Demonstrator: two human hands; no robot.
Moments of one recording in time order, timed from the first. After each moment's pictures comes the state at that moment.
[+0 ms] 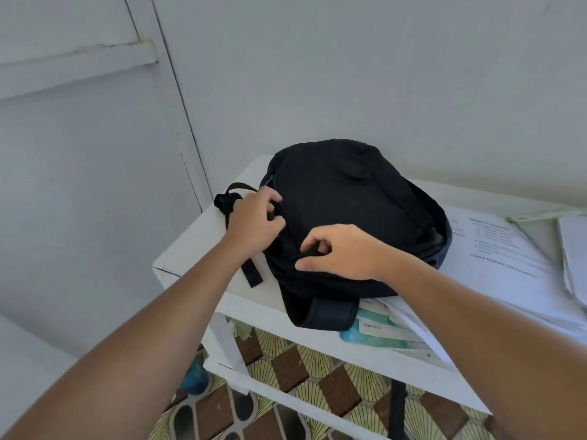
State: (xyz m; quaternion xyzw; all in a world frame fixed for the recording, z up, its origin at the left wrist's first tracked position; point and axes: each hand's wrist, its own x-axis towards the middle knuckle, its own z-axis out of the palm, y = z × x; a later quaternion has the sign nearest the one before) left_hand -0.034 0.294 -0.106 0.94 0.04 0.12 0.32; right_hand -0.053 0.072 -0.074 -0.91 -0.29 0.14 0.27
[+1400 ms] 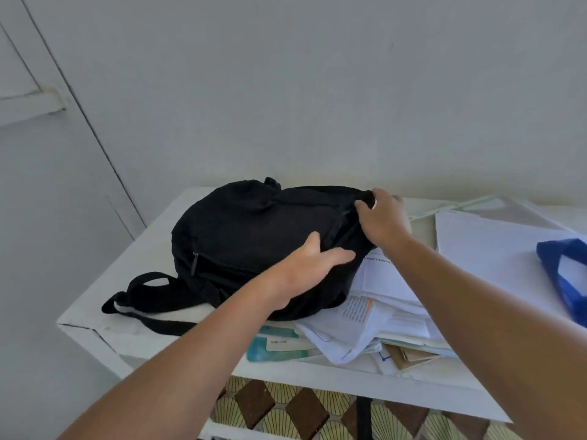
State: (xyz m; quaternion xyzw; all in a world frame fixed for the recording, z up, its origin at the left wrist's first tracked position) left_hand -0.088 0.053 -0.045 0.80 -0.05 -0.20 0.56; right_hand -0.005 -0.123 -0.057 -0.90 0.13 -0.10 0.40
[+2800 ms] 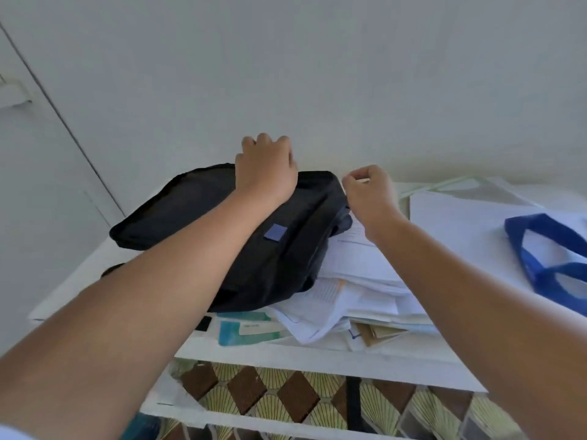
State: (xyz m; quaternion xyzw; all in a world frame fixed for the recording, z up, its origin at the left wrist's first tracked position) left_hand 0.006 0.052 0.002 0.96 -0.09 0.25 0.10; right_hand -0.026 -0.121 -0.040 -0.78 0.15 -0.15 0.58
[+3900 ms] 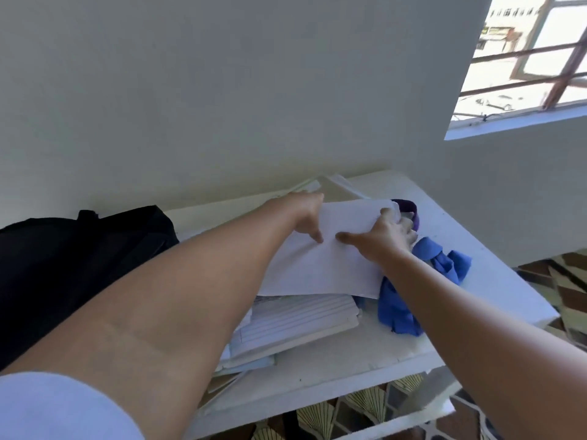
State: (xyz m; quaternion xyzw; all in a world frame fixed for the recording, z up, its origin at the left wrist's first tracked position) left_hand 0.014 -0.316 -0.039 0.93 -0.34 -0.14 -0.02; right_hand -0.094 -0.442 -0.102 -0.85 0.39 -0.06 0.34
